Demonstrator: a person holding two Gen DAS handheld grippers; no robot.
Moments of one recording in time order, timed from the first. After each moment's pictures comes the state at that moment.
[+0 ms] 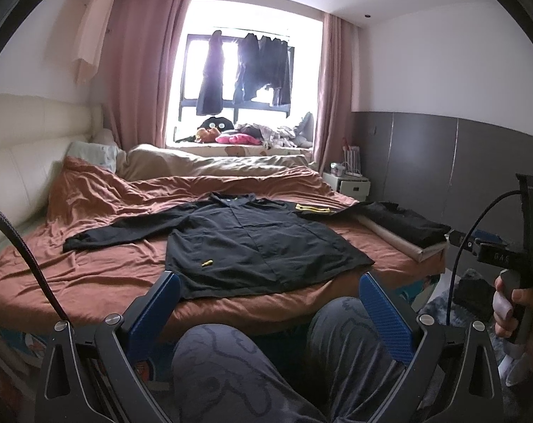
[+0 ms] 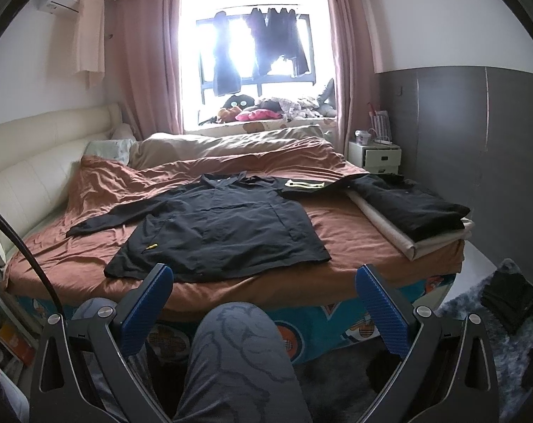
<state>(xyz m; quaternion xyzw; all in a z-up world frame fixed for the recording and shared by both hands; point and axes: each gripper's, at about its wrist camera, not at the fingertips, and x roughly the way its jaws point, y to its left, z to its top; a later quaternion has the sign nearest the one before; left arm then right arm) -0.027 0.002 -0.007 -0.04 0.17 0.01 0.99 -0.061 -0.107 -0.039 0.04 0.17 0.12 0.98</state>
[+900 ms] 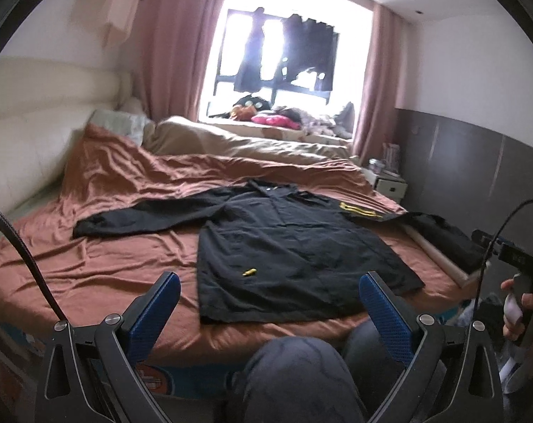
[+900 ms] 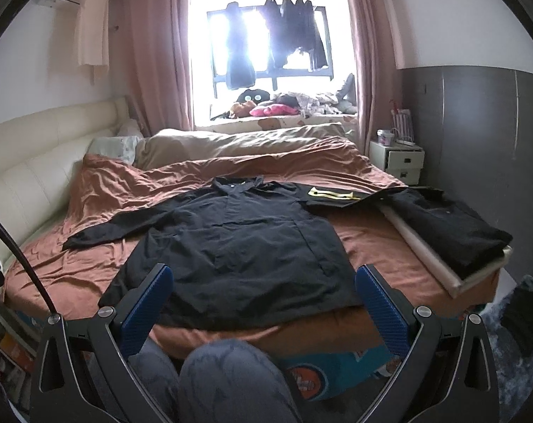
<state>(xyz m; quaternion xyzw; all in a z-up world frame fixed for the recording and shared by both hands) 0.081 0.108 -0.015 -0.10 0.21 0.08 0.97 0.066 -0.053 -0.022 0.04 0.18 0.15 0.97</state>
